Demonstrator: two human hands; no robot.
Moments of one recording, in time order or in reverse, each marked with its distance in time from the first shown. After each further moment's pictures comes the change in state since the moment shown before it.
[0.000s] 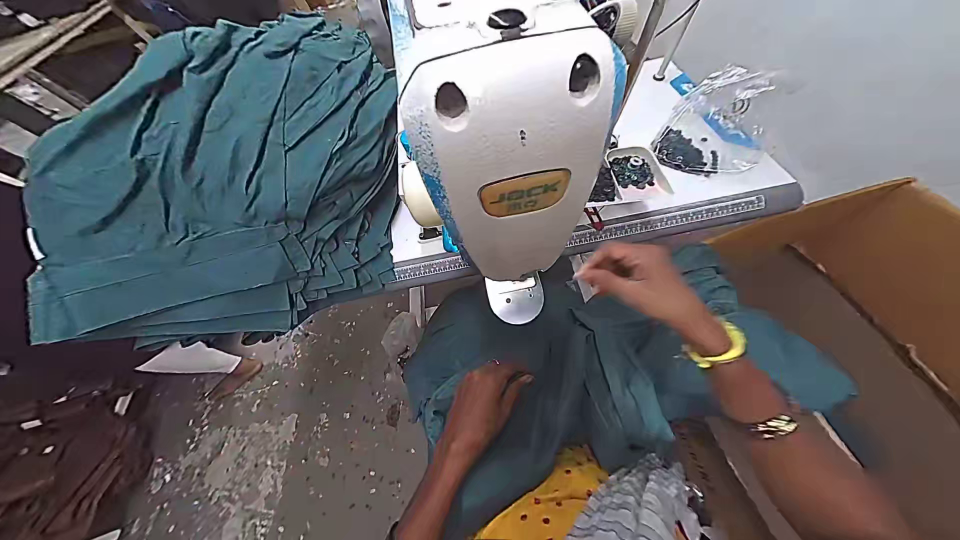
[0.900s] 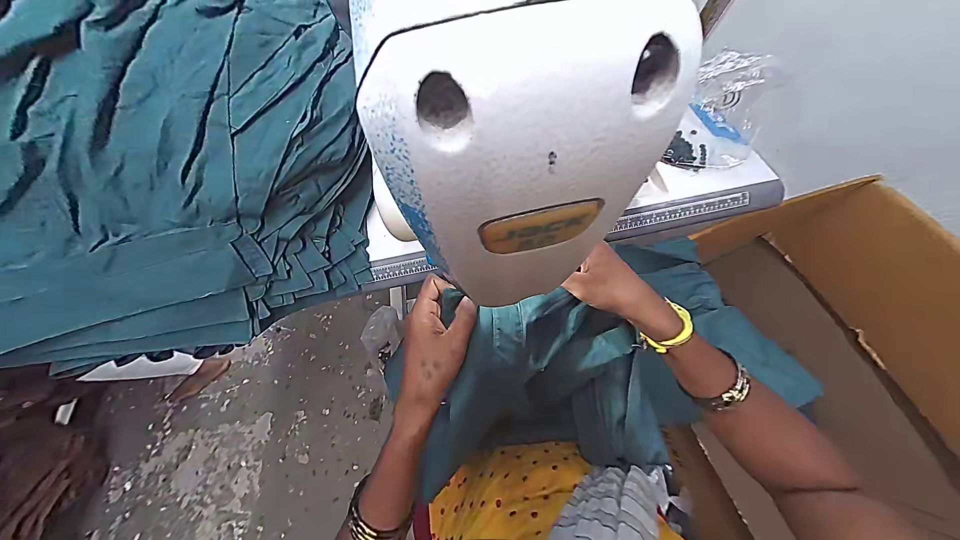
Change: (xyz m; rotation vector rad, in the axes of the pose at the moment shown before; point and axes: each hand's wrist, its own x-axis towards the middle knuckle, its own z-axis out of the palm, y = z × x) left_hand 0.060 0.033 -0.073 -0.556 0.526 -0.132; right_hand 0.040 -0.033 0.025 0.023 -0.132 0.226
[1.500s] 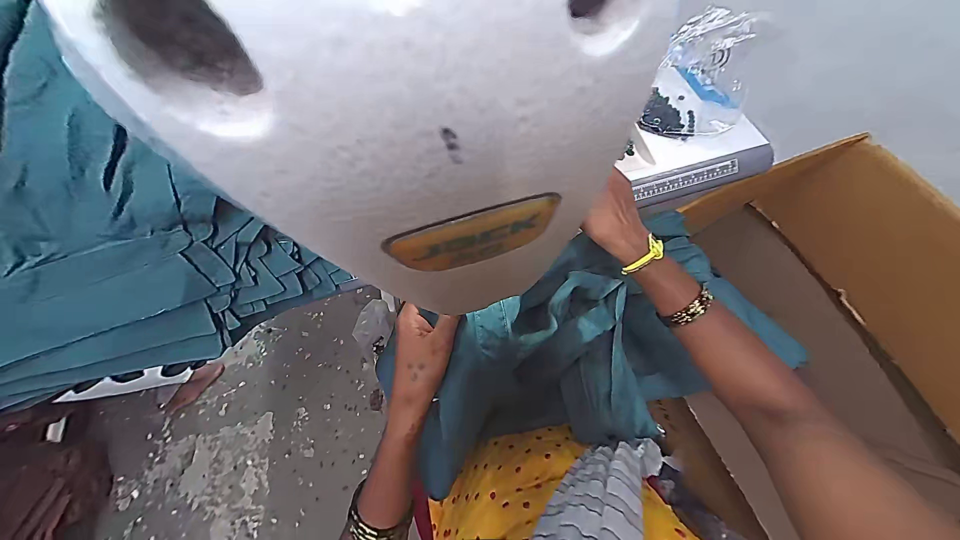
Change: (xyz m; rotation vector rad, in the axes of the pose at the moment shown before) left_hand -0.006 -0.006 0.012 -0.014 0.014 -0.089; right_hand 0.046 0.058 -0.027 -0.700 0.411 -0.279
